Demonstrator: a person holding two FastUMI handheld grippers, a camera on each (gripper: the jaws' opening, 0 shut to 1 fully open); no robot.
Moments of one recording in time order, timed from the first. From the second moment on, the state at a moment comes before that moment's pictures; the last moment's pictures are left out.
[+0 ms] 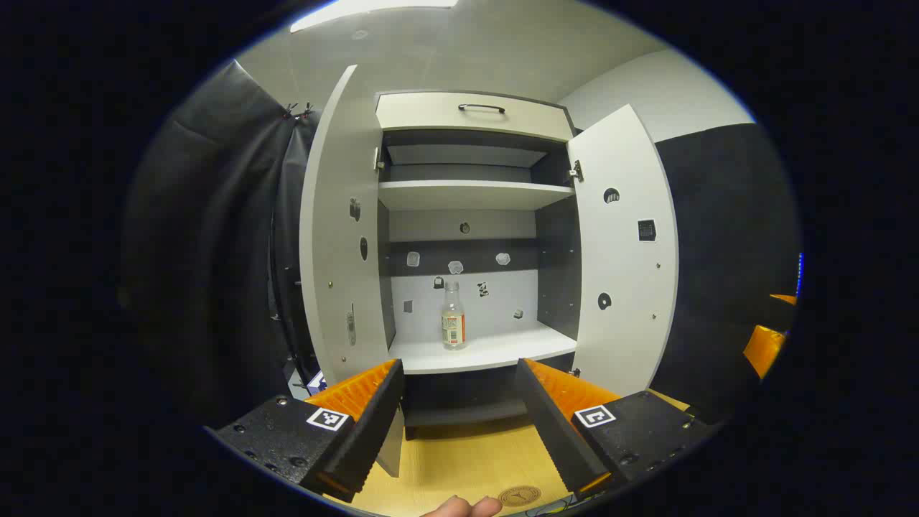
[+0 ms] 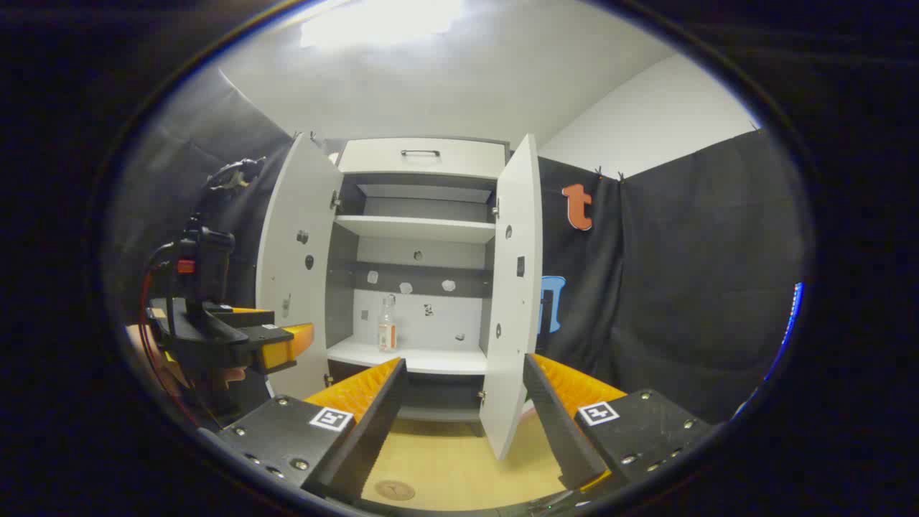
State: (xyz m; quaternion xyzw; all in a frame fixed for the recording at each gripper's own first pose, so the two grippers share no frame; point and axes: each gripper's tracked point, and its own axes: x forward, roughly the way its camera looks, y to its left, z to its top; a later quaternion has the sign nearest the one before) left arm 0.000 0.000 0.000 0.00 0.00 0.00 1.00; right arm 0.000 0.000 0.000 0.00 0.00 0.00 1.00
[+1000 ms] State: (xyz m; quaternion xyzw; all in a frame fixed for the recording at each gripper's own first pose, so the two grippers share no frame) left arm 0.086 0.015 -0.003 -0.01 0.00 -0.01 1.00; right arm 0.065 0.010 0.021 0.01 -0.03 -0.02 1.00
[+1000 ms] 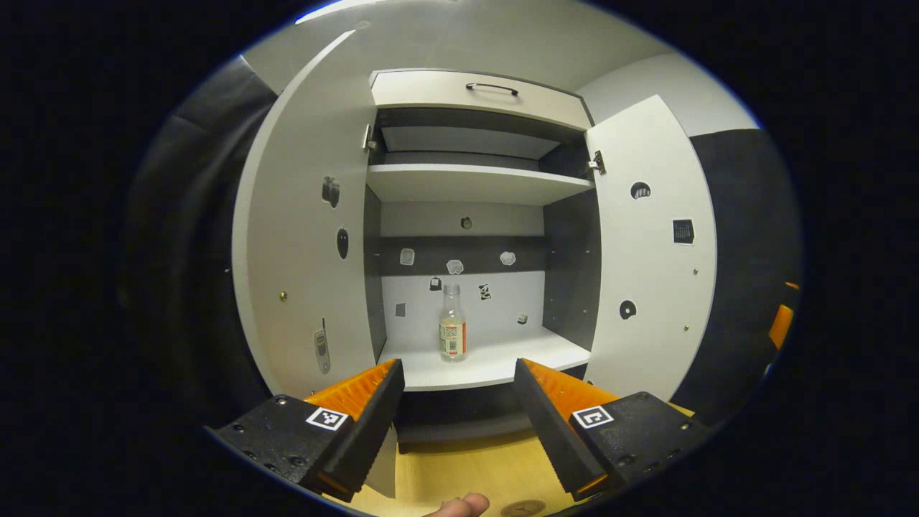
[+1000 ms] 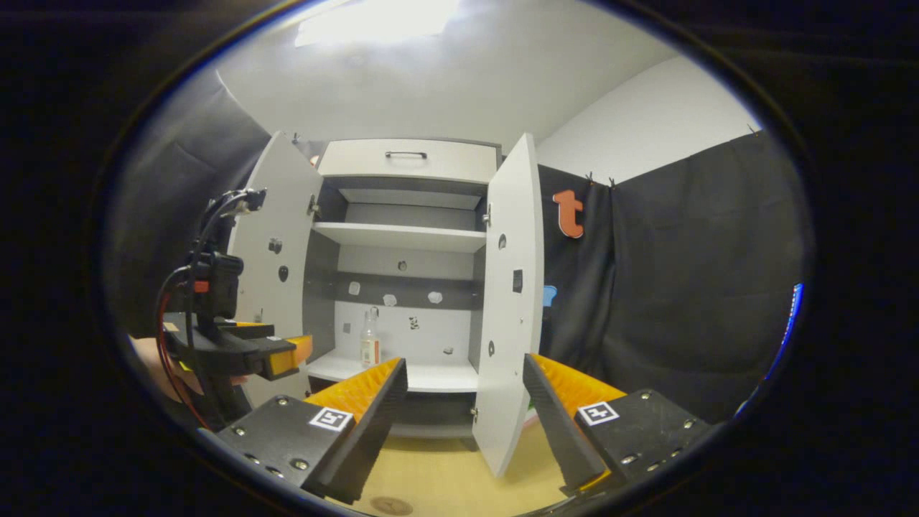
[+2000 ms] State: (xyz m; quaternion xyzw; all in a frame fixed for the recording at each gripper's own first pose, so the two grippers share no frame) left arm 0.381 0.032 -0.083 -0.02 0.01 0.07 1.00; right arm 0.105 0.013 0.001 -0.01 -0.01 0.00 1.00
